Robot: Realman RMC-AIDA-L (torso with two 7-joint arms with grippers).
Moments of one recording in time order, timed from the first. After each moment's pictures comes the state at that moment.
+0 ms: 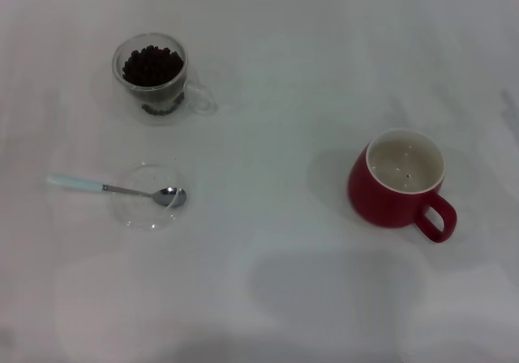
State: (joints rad) left arm -0.35 -2.08 2.84 0.08 -1.72 1.42 -0.08; right arm 0.15 2.01 -1.63 -0.10 0.03 -1.62 0.36
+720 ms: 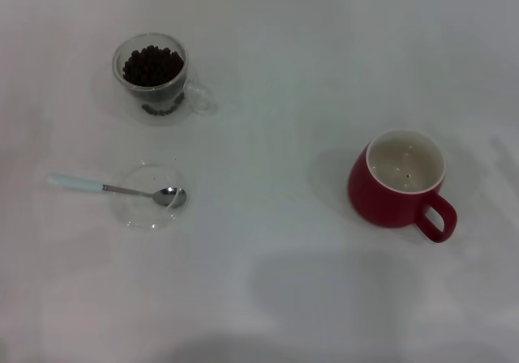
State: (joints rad) left arm -0.30 -2.08 2.84 0.08 -1.71 1.42 -0.10; right arm 0.10 1.94 -1.79 0.01 -0.03 -1.78 0.48
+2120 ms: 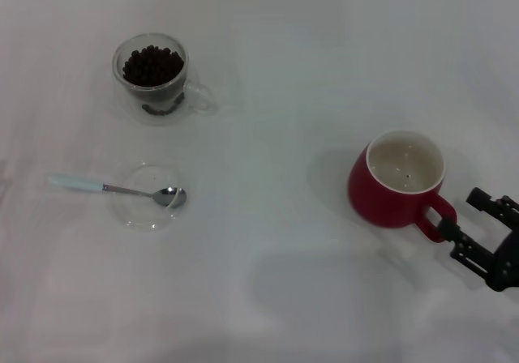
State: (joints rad) left arm -0.14 -2.07 2.83 -0.06 -1.23 1.60 -0.27; right arm 0.12 2.01 -1.99 0.17 -0.19 -1.70 0.52
